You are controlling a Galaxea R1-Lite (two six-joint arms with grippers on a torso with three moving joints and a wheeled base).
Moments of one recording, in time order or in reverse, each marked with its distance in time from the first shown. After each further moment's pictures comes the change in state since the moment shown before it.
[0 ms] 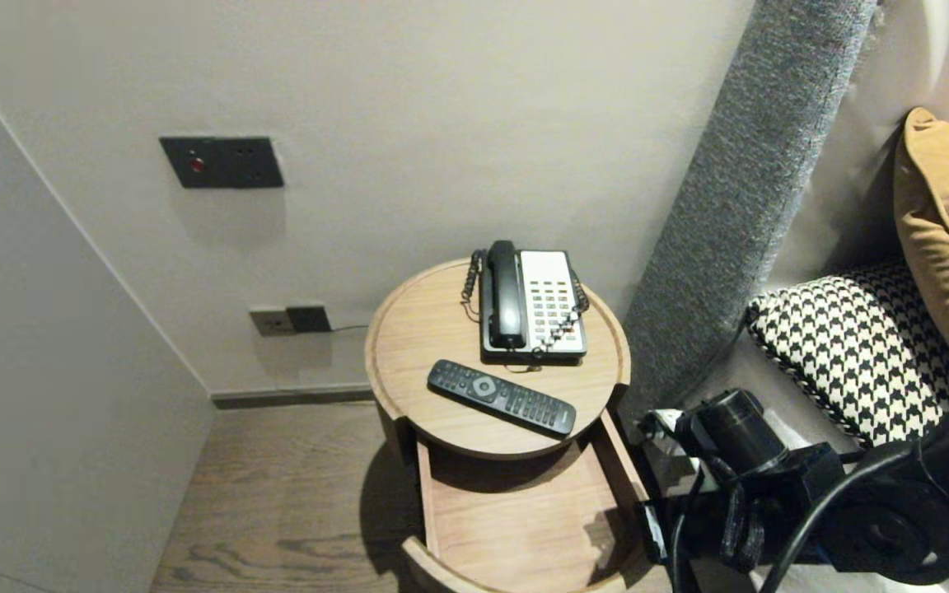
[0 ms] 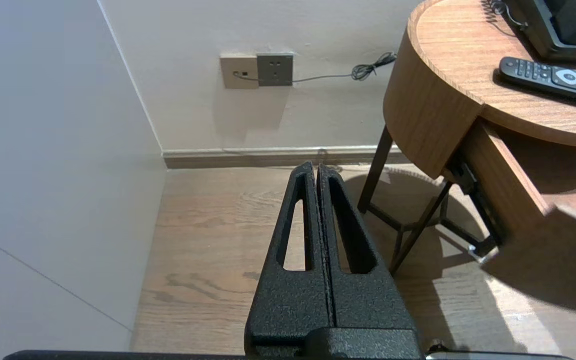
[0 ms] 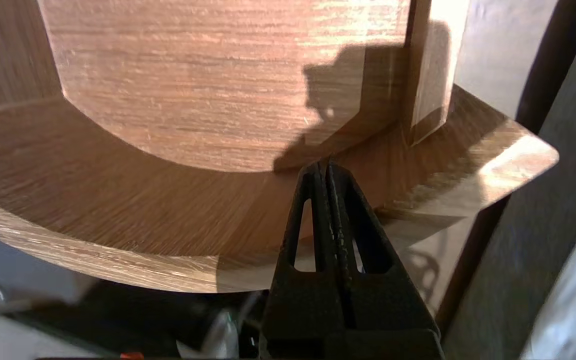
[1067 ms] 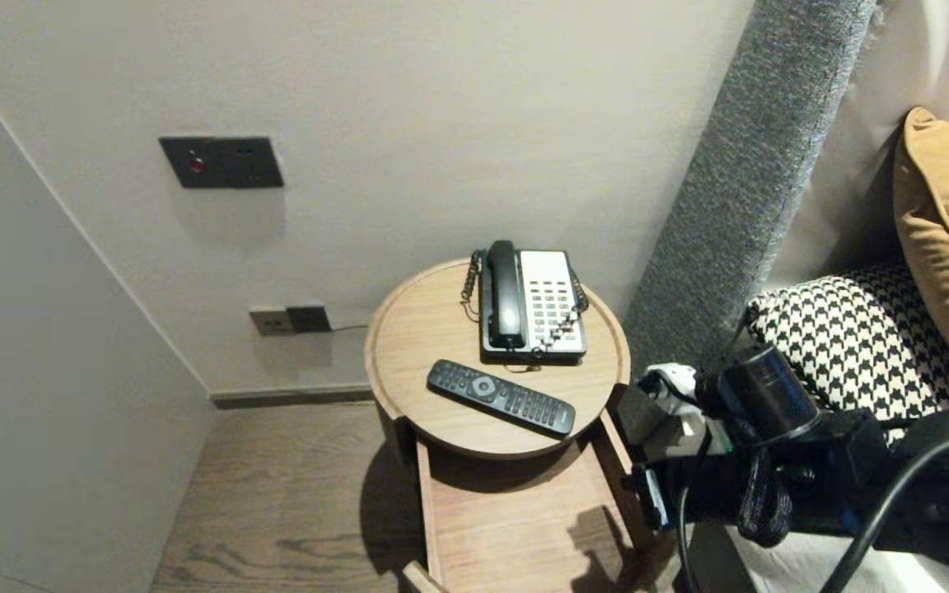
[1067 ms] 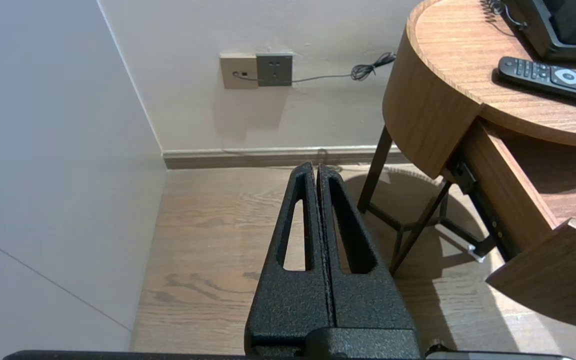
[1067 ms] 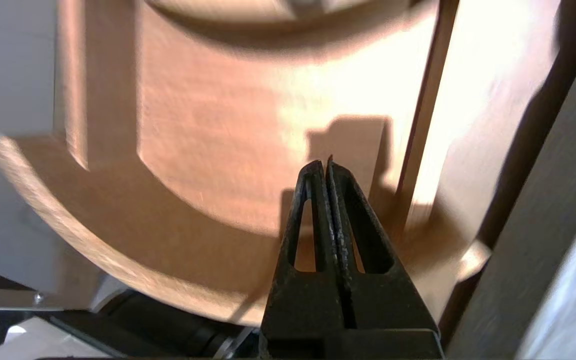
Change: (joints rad) left arm 0.000 0.000 0.000 0.000 0.000 0.000; right arm 0.035 -0.123 -0.134 0.079 -0.015 -0.081
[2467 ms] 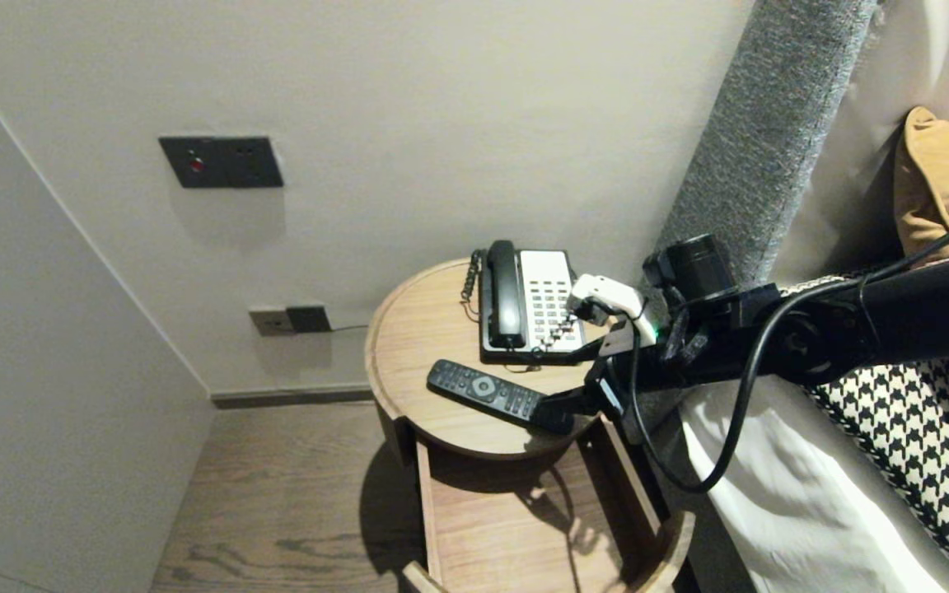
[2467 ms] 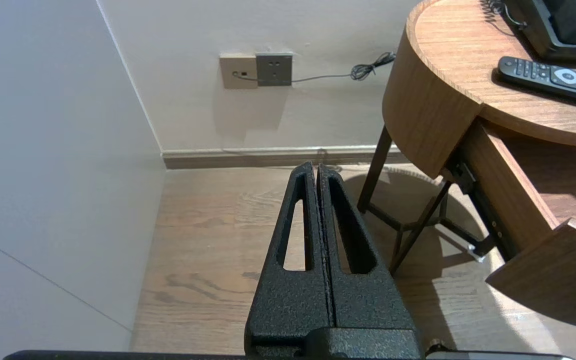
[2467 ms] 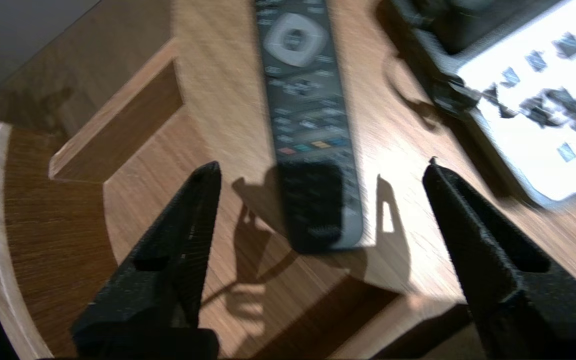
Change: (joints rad) left arm 0.000 0.000 0.000 0.000 0.000 0.000; right arm -0.136 0.250 -0.491 0.115 0.403 -0.711
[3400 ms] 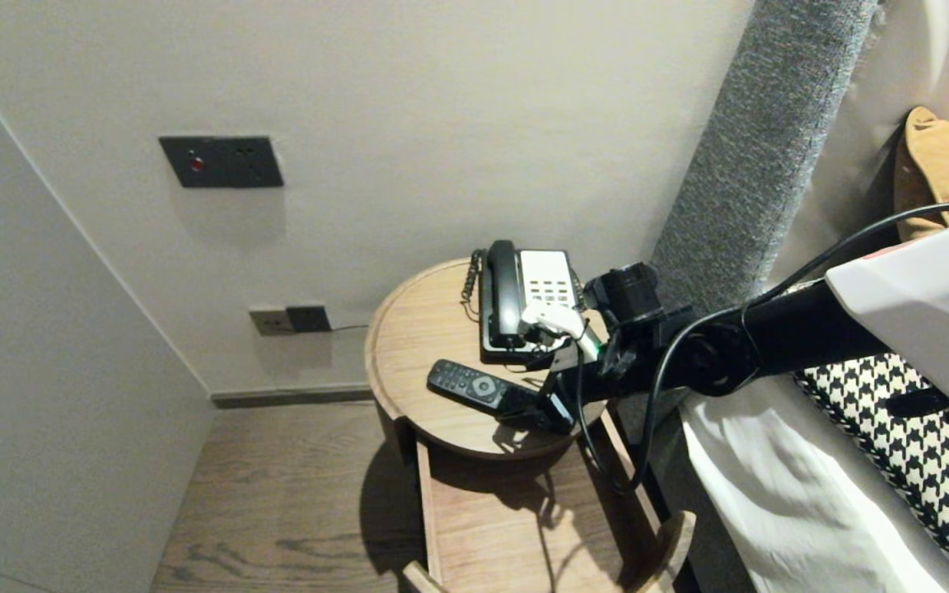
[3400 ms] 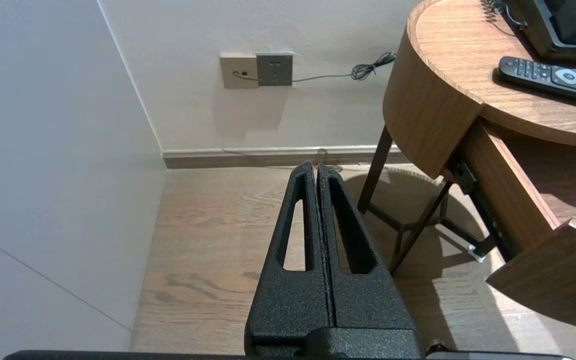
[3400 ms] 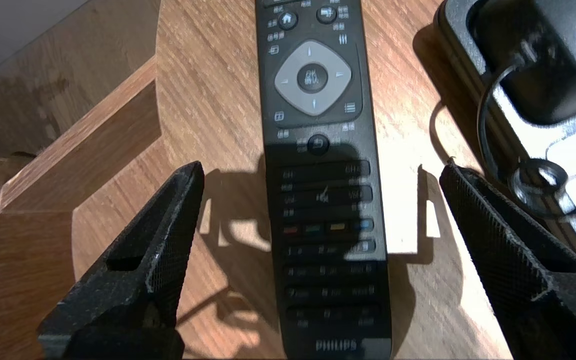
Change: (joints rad) left arm 0.000 0.000 0.000 0.000 0.000 0.000; right arm 0.050 0.183 -0.106 -0.070 0.002 -0.026
